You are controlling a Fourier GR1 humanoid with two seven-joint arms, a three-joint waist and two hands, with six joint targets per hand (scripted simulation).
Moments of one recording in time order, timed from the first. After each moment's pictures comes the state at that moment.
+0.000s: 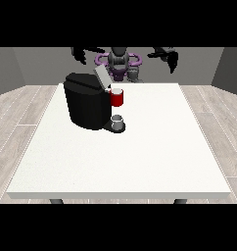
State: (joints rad) left arm -0.42 0.01 0.27 -1.06 -0.11 -0.32 -0.16; right arm -0.31 -0.18 -0.07 -1.37 -0.06 0.04 0.02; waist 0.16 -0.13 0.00
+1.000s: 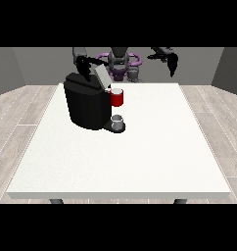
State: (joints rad) left arm -0.27 0.05 0.18 -1.37 0.00 -0.24 -0.04; right arm -0.55 -0.17 -0.09 -1.12 -0.01 0.06 -0.06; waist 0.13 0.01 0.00
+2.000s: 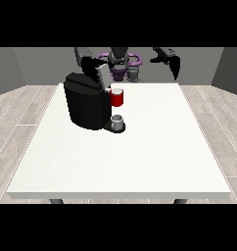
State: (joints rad) left arm -0.26 0.10 0.18 -1.38 0.02 -0.21 -0.07; right arm -0.69 -0.16 -0.09 -1.04 0.02 0.06 -0.09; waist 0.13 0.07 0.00
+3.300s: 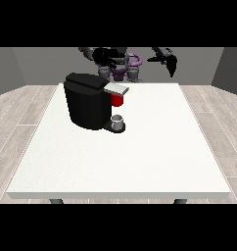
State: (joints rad) left arm -0.20 0.08 0.15 -1.34 0.01 -0.18 -0.17; right arm -0.64 -0.03 0.07 -1.13 0.04 0.07 -0.13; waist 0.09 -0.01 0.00
